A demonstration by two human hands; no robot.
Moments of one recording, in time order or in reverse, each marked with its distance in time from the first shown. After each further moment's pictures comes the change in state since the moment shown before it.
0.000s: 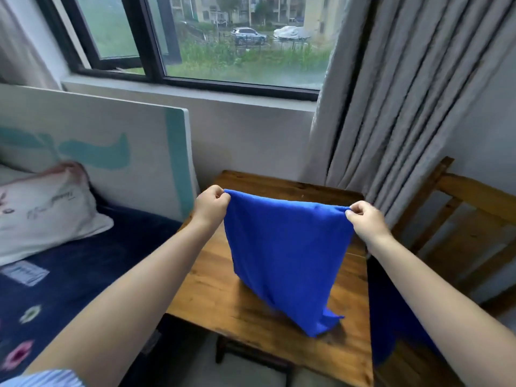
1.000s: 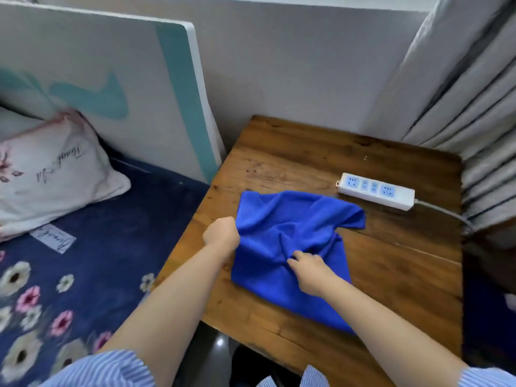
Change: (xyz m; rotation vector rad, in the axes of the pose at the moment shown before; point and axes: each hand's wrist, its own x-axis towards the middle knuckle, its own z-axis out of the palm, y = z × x) left_hand 0.132 -0.164 0.048 0.981 -0.403 -0.407; right_hand 0.037 0.070 0.264 -0.945 -0.942 -0.505
